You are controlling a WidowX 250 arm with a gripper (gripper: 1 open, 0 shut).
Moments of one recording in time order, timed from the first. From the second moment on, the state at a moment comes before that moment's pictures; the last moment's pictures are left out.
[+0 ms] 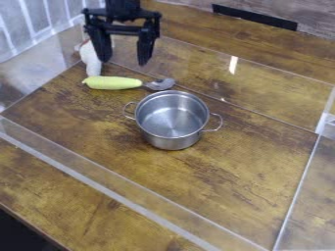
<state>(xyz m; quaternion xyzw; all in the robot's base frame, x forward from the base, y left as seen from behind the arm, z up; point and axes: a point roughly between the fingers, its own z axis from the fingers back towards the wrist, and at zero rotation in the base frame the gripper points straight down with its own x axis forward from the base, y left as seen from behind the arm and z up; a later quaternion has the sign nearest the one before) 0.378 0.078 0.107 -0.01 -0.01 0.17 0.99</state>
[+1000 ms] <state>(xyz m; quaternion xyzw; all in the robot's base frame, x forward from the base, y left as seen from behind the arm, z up) 0.343 0.061 0.141 -0.06 -0.04 0.11 0.99</state>
